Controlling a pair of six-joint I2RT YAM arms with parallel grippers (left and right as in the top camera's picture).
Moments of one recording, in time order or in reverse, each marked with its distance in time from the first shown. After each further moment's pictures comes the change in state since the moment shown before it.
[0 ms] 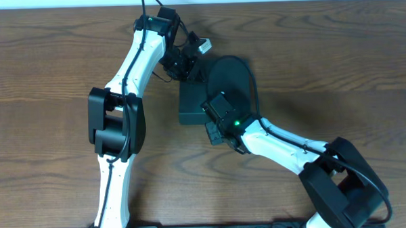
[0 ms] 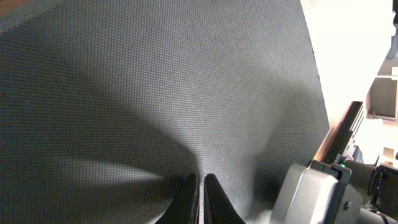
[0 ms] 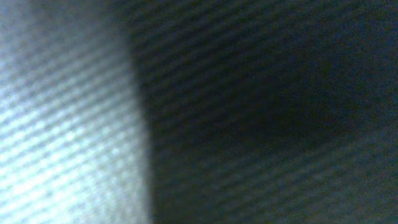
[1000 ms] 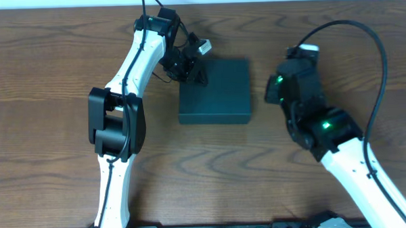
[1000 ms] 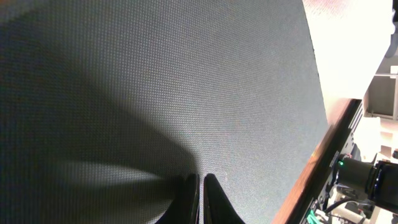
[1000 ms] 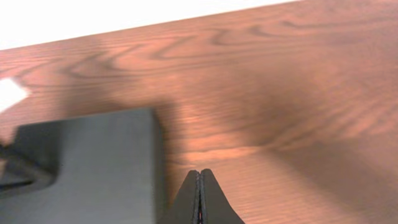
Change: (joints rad) left arm 0.000 0.000 0.000 -0.015 0.000 0.002; right arm -0.325 -0.532 0.111 -0.192 0.245 0.037
